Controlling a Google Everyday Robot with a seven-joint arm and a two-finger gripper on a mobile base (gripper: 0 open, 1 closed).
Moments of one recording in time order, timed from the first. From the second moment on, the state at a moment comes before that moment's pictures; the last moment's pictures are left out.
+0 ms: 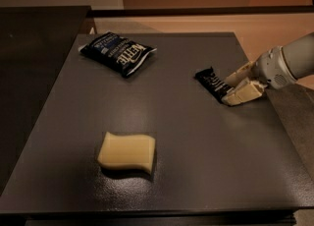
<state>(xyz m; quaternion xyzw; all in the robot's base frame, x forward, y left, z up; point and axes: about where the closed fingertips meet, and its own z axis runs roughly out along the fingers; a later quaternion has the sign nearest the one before) 0.557 -0.213 0.832 -0.55 0.75 0.18 0.32</state>
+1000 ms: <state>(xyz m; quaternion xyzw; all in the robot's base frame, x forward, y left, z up) 0.548 -0.205 0.874 -0.54 0.75 0.18 0.34</state>
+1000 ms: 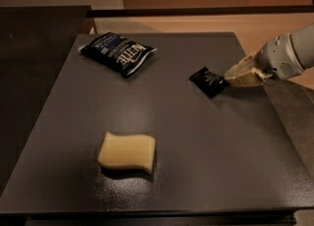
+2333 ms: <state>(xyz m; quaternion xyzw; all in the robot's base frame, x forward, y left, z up) 0.543 -0.180 1.005 -0.56 0.70 0.16 0.41</state>
